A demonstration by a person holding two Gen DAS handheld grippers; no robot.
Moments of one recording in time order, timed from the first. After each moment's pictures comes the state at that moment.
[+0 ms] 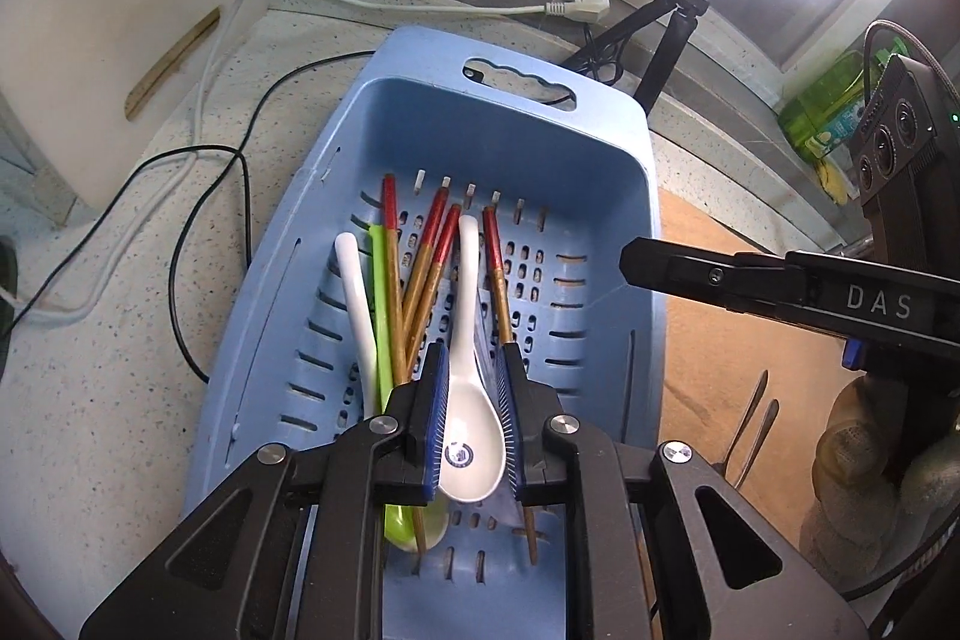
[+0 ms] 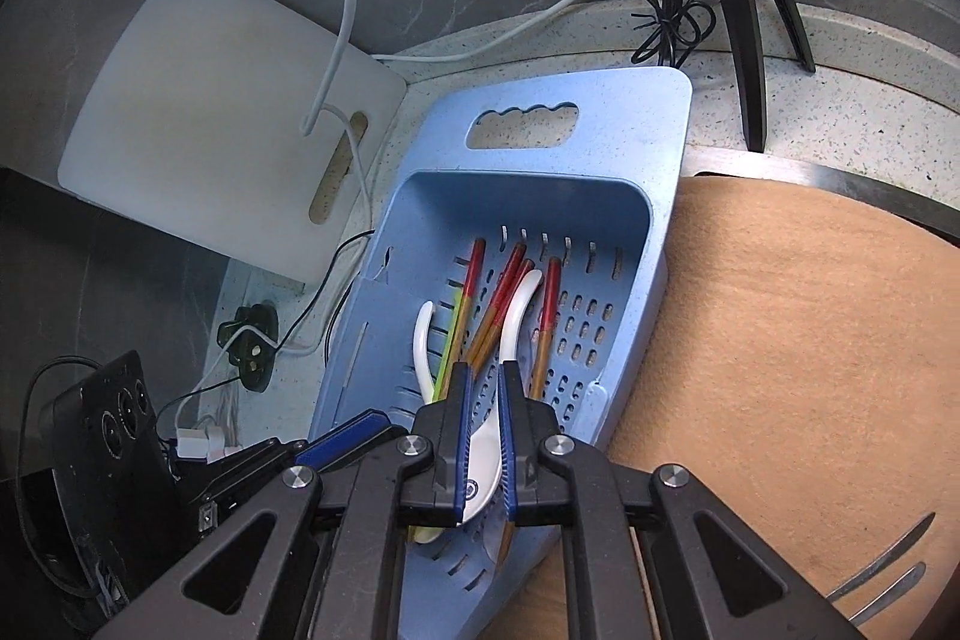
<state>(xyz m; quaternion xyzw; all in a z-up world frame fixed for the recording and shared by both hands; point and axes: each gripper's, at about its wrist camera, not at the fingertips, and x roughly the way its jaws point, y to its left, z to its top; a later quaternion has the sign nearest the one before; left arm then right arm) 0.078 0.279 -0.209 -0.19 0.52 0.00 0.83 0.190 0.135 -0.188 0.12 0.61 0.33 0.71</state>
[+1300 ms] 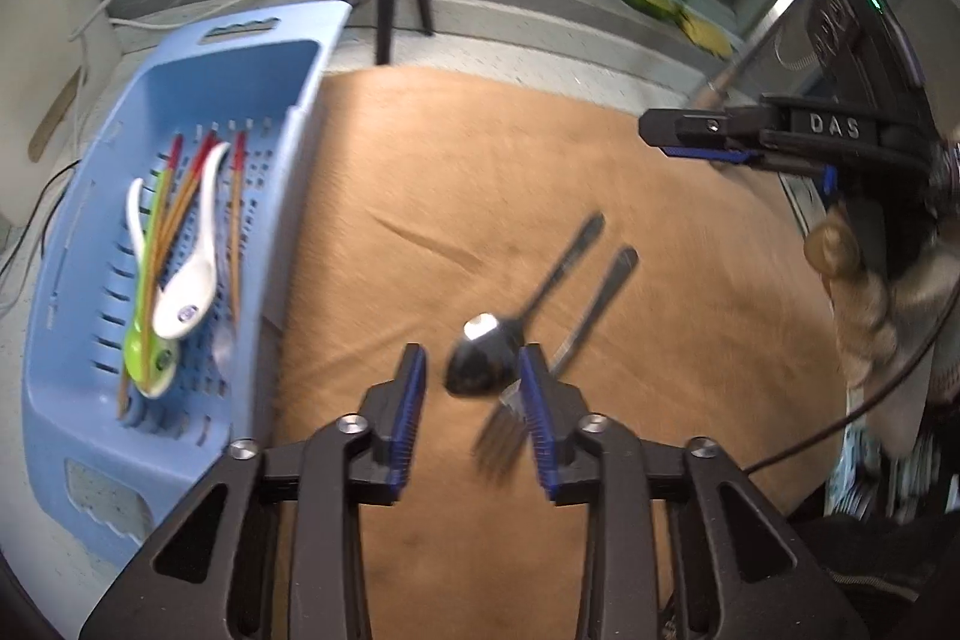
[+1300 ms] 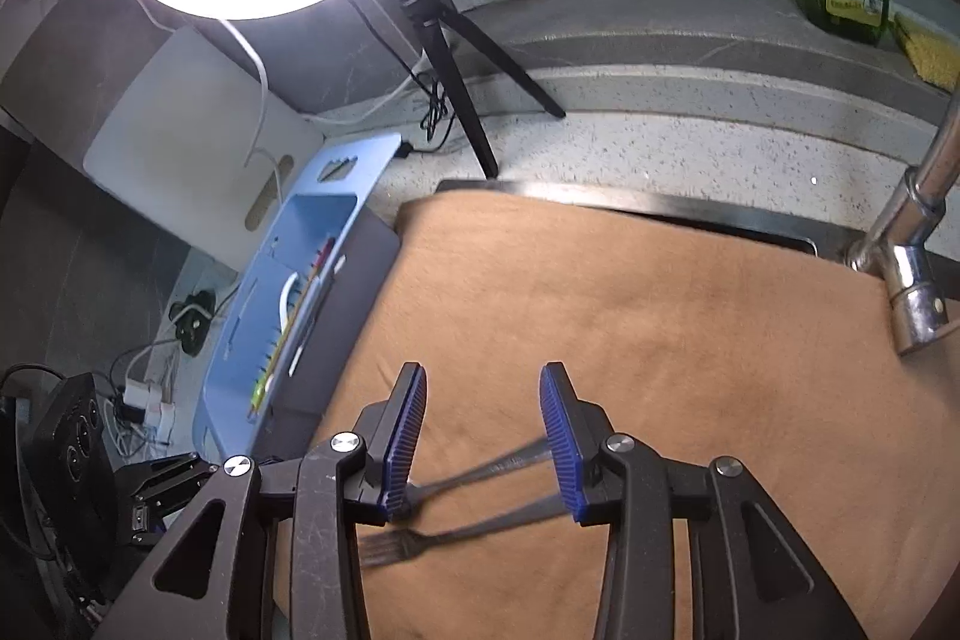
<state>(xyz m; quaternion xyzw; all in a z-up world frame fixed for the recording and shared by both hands) 0.026 0.103 -0.191 -0.09 0.53 -0.09 0.84 0.164 -0.074 -0.157 0.07 0.56 0.30 0.77</state>
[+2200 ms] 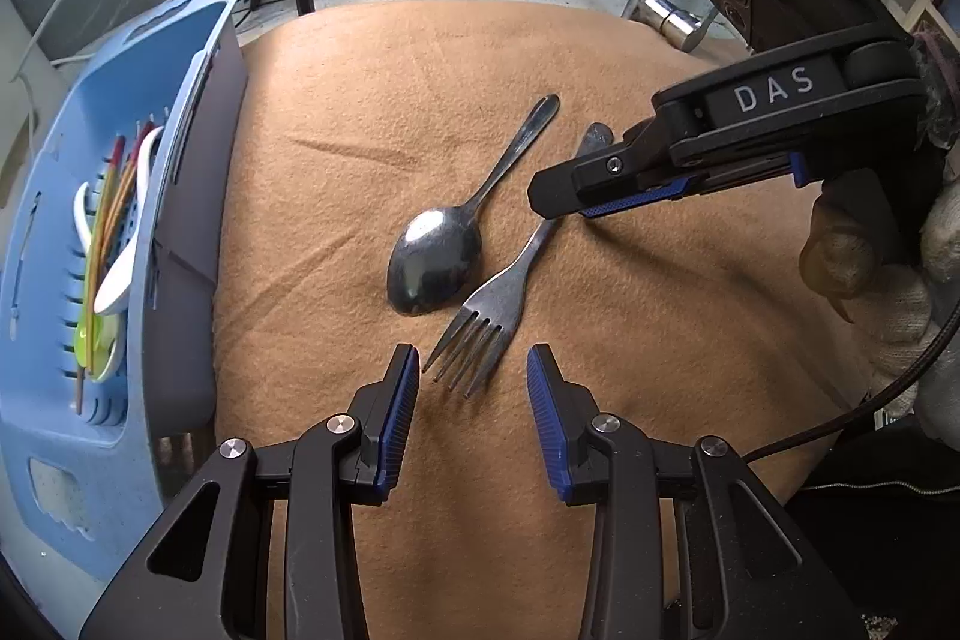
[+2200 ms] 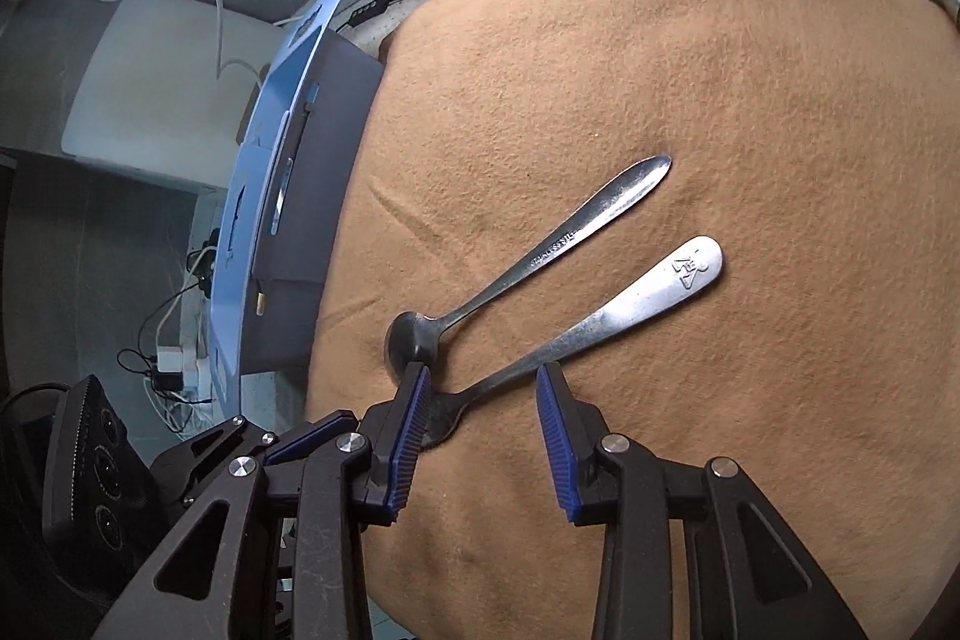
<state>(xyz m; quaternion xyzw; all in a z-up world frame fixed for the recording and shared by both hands) 0.003 0.071 -0.228 0.00 0.55 -0.14 0.83 0.109 -0.062 -0.234 0.15 0.67 0.29 0.67</state>
